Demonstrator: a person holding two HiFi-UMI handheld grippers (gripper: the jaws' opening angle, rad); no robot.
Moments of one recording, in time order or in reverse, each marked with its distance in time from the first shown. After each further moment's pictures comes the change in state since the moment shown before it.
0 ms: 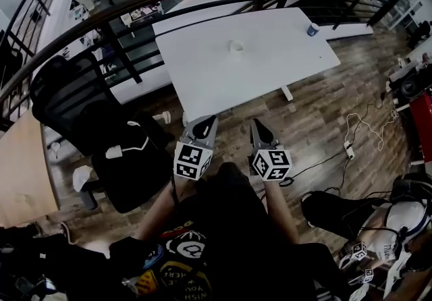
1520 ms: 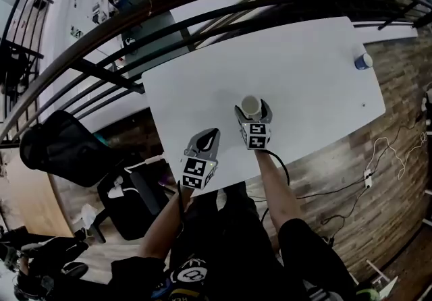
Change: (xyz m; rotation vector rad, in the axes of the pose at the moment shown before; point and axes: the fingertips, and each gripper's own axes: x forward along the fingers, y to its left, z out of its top) left arm 0.363 0.233 -0.073 -0.120 0.270 0.138; right arm 0.523 -0.244 -0.116 -0.088 0.300 0.003
